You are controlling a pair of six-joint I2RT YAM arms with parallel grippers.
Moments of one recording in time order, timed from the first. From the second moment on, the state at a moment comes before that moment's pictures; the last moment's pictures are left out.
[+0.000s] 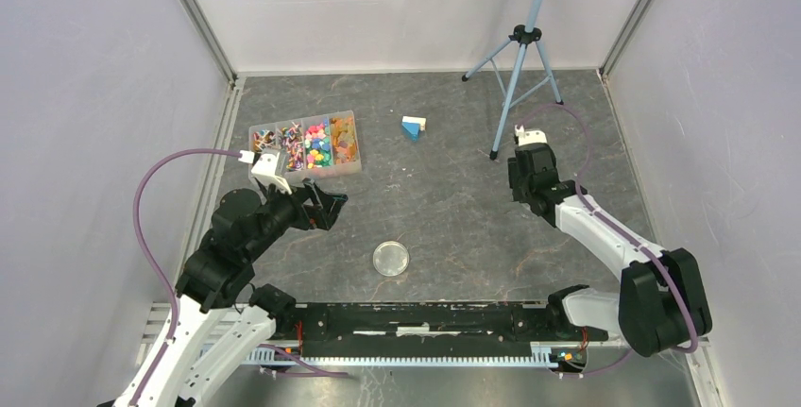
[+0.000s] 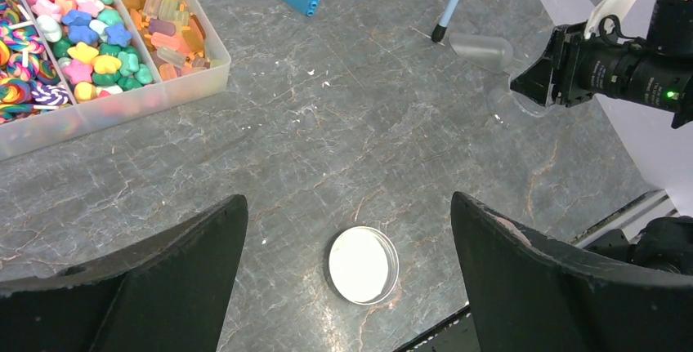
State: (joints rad) left arm -0.48 0.49 0.79 -0.58 0.03 -0.39; right arm 0.32 1.23 0.70 -0.28 0.32 0.14
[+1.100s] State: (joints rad) left arm -0.48 0.36 0.78 -0.60 -0.24 -0.39; right arm 0.83 1.58 0.97 -0.09 -0.07 0.07
